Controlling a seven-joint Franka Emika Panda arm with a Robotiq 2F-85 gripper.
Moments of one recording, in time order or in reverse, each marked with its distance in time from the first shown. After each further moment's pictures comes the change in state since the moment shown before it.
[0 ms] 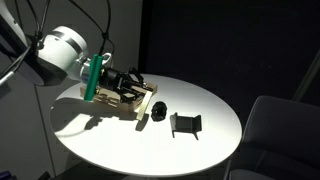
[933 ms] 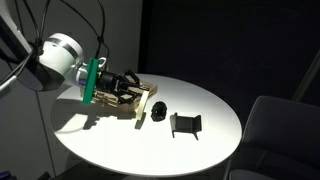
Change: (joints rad) arm 0.020 0.042 0.021 -0.007 -0.063 -0.060 0.012
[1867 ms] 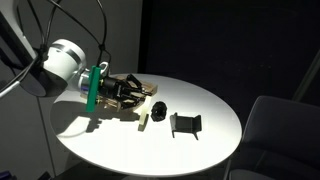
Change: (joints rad) arm -0.023 0.033 -0.007 -0.009 -0.050 0.000 0.101
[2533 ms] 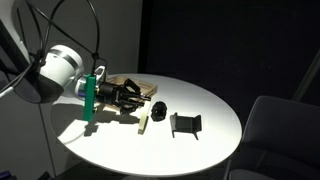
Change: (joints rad) arm -0.002 0.015 0.000 -0.038 -0.022 -0.041 0.141
